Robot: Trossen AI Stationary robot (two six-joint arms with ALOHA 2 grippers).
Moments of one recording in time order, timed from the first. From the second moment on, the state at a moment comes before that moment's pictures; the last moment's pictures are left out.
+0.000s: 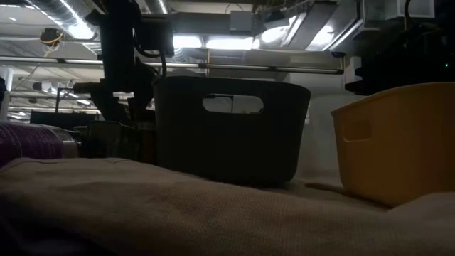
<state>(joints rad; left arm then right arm) 0.20 1.45 0.93 -0.92 -0.33 -1.15 -0.16 0.08 0.01 0.03 0.02 0.11</state>
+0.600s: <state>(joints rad) 0.20 1.45 0.93 -0.90 -0.33 -1.08 -0.16 0.08 0.01 0.02 0.02 0.11</state>
